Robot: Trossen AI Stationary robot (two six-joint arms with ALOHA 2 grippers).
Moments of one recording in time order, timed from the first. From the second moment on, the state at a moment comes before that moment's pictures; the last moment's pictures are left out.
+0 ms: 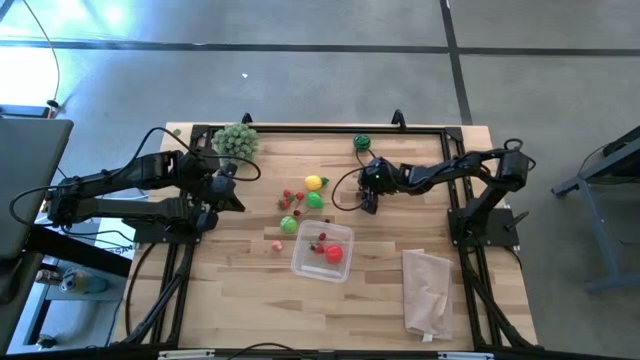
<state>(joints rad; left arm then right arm) 0.37 0.74 0.79 -0.91 0.37 0.26 -0.37 1.68 0.62 0.15 0.04 -0.12</state>
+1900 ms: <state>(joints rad) 0.37 0.74 0.79 -0.91 0.37 0.26 -0.37 1.63 0.61 0.12 0.02 0.04</state>
